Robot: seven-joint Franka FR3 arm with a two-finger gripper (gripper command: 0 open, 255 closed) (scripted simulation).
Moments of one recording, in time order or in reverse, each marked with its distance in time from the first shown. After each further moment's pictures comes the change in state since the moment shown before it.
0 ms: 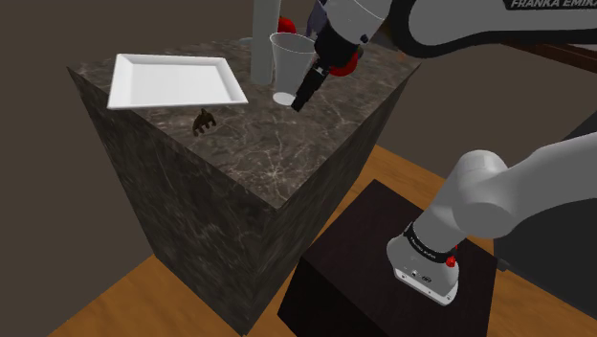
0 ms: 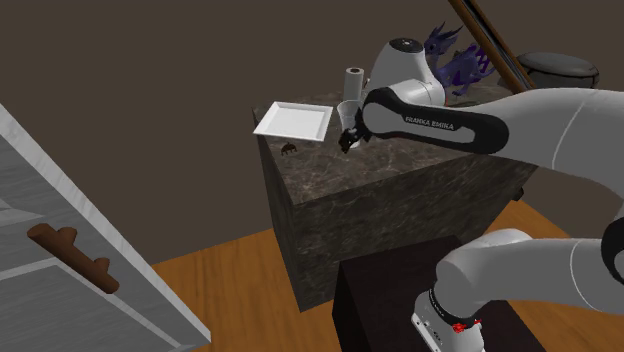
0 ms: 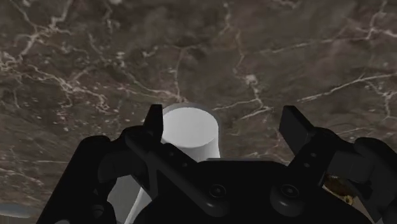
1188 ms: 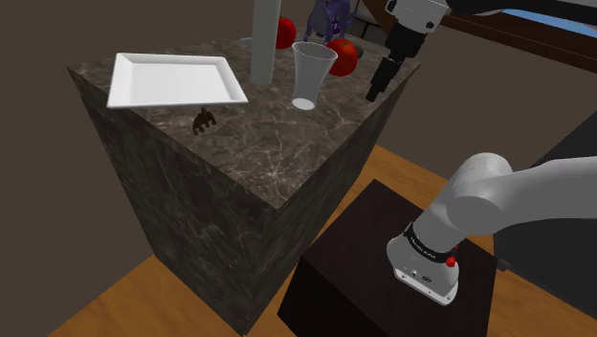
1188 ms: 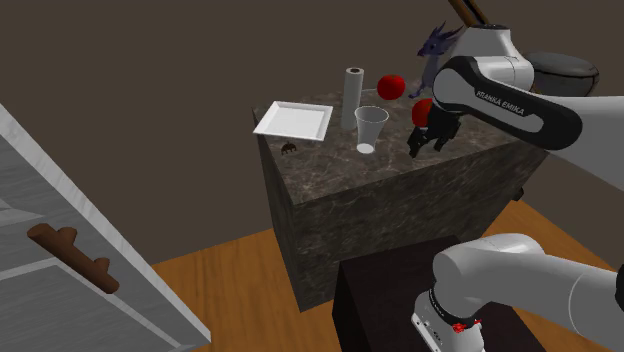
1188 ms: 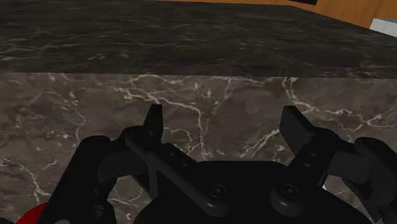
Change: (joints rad) arm -0.166 -0.206 -0.256 -0.031 -0.094 -0.441 -0.092
